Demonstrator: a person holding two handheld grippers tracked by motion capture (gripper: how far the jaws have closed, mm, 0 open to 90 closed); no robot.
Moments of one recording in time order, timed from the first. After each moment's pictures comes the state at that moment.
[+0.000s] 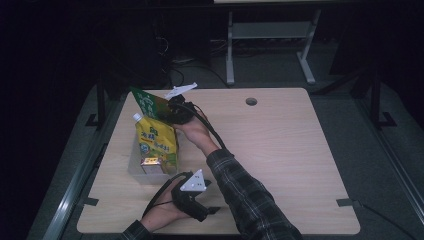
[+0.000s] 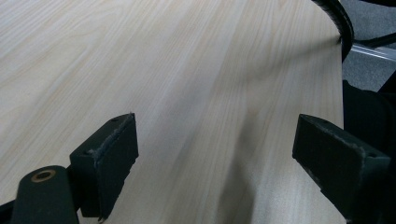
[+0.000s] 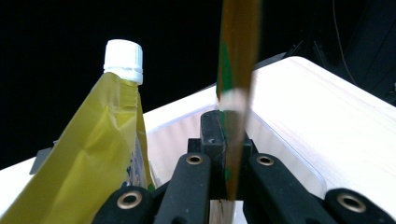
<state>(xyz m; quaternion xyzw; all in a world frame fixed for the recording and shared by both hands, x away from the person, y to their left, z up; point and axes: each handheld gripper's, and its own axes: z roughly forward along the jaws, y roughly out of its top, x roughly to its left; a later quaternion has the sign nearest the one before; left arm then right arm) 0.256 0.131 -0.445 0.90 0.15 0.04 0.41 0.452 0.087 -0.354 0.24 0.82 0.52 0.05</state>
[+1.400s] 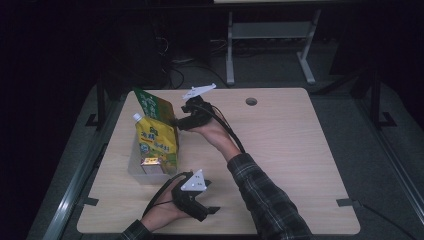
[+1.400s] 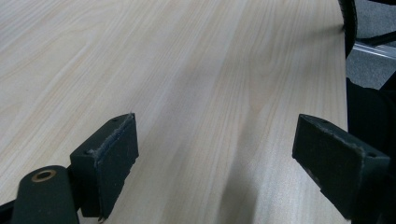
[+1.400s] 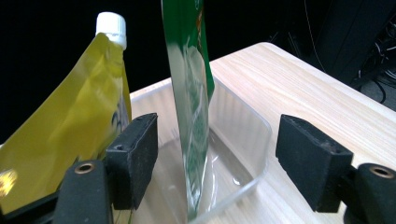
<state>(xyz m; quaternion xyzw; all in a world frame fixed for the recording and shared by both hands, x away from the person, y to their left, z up) 0.258 0.131 -0.447 0.90 0.15 0.04 0.40 0.436 0.036 -0.346 0.26 0.82 0.50 0.08</state>
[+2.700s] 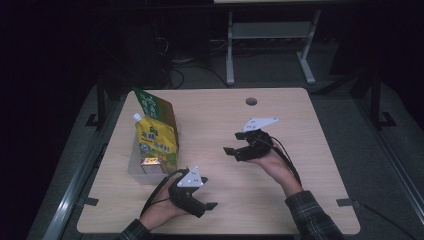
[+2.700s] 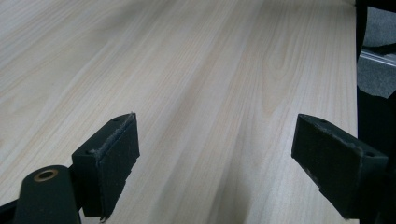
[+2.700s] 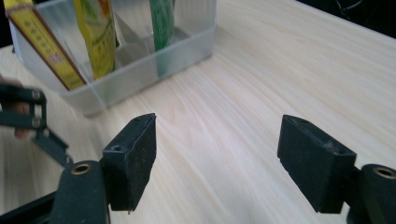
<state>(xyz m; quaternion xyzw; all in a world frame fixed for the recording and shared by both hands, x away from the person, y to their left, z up) 0.263 0.139 -0.444 0.89 0.17 0.05 0.41 0.362 -0.114 -0.395 0.30 0.83 0.46 0.10</state>
